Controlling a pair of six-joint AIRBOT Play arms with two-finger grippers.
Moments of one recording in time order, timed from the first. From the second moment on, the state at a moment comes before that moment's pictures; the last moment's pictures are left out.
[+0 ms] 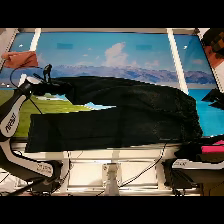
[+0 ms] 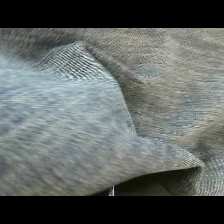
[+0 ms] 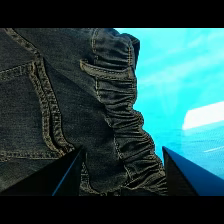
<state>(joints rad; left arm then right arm) 0.16 -1.69 1.21 0.79 -0.84 -0.98 -0.75 -1.50 1.41 -1.28 1.42 1.24</state>
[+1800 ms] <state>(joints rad) 0.37 -1.59 1.37 1.49 -1.29 -1.44 -0.75 -1.51 1.21 -1.28 1.32 1.08</state>
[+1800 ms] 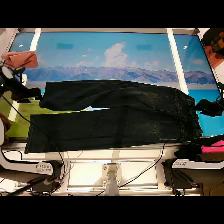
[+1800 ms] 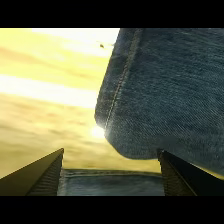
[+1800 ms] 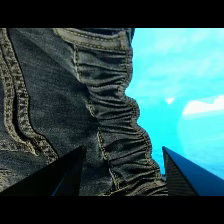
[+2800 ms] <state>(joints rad) 0.43 -1.66 1.28 1.29 -1.18 -1.93 -0.75 -1.51 1.21 -1.28 1.27 1.08</state>
